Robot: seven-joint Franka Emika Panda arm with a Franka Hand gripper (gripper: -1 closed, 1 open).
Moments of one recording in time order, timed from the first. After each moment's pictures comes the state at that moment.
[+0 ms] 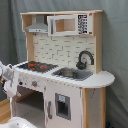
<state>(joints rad) -0.21 -1.17 1.11 -2.52 0.38 2.10 -0.80</state>
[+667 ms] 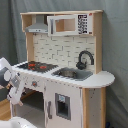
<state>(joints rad) -0.22 -1.07 1.11 -2.59 0.54 2.08 -0.90</state>
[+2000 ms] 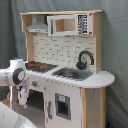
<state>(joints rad) -0.37 -0.73 1.14 -2.52 0.58 2.12 -1.07</state>
